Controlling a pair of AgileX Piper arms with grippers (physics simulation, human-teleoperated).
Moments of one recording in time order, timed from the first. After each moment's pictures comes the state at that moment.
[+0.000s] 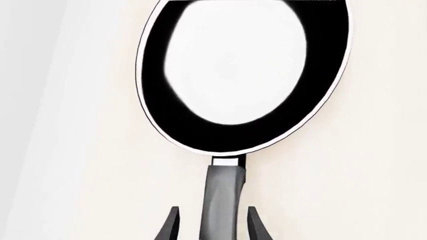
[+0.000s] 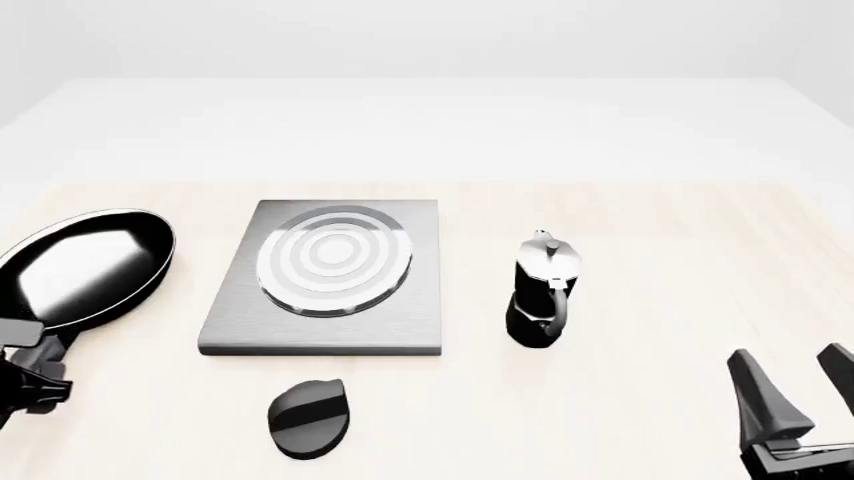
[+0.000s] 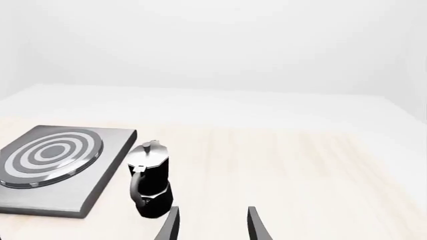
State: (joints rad) left arm 0.61 1.58 -0.40 -0.35 0.59; right arm 0.06 0.04 0.00 0.02 -0.02
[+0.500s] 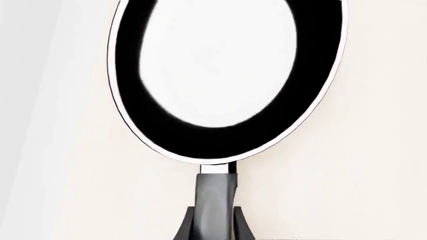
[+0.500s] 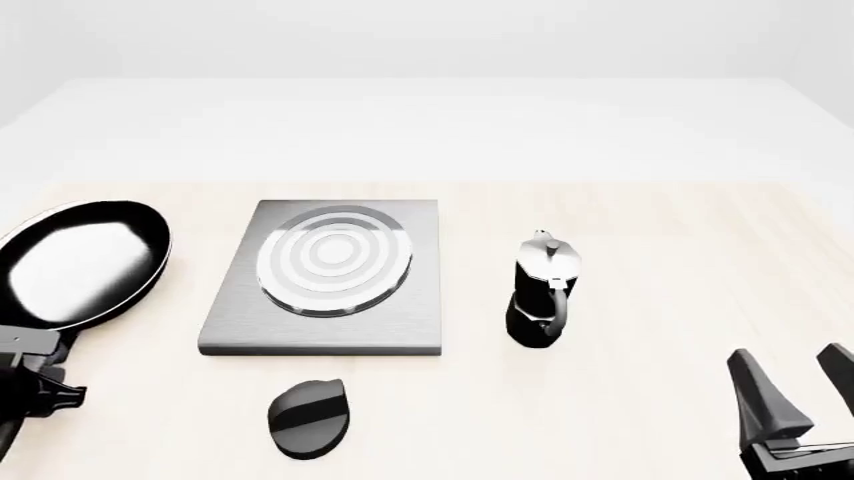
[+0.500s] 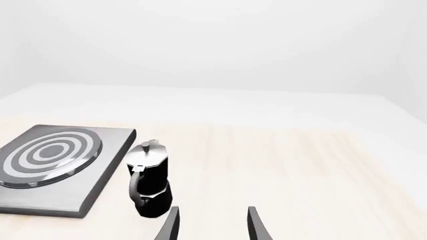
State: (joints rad) left arm 0.59 1.69 -0.39 -0.48 0.58; right arm 0.06 0.05 0.00 0.02 -0.02
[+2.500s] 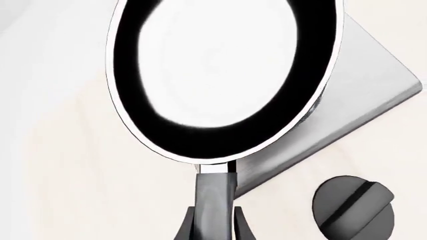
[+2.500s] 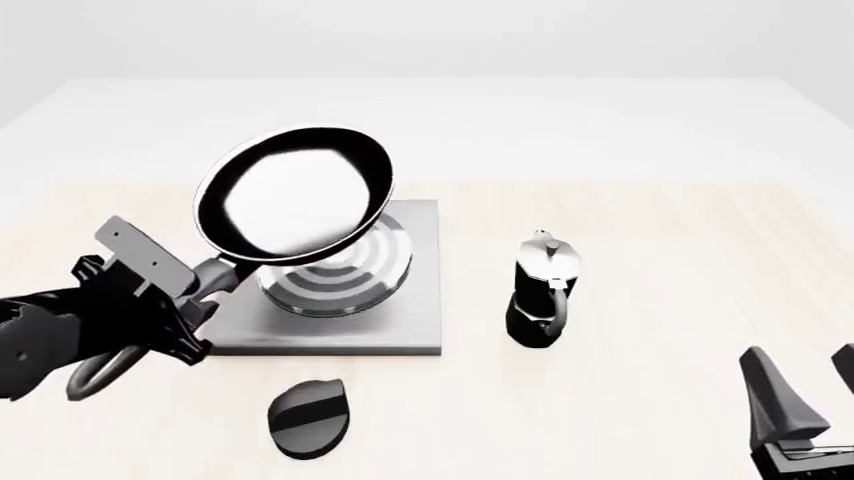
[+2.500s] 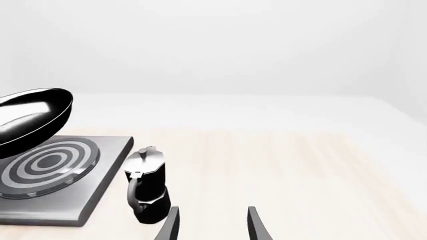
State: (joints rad) left arm -0.14 1.14 -0.54 0.20 0.49; right arm 0.03 0.00 -0.02 0.05 0.01
